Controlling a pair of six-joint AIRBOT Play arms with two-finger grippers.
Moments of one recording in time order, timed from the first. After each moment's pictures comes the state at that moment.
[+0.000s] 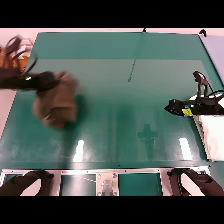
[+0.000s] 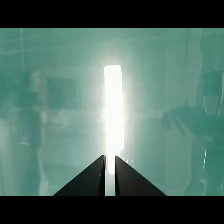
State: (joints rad) left arm -0.11 -1.01 1.17 1.14 -1.08 -1.60; right arm -0.11 -0.86 0.79 -1.15 1.13 1.54
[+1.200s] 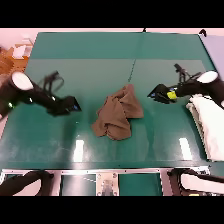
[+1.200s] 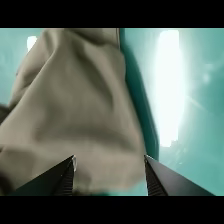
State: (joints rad) left arm -0.11 -1.17 0.92 0.95 -1.25 -1.55; right arm -0.10 -1.41 1.10 -0.89 1.15 1.41
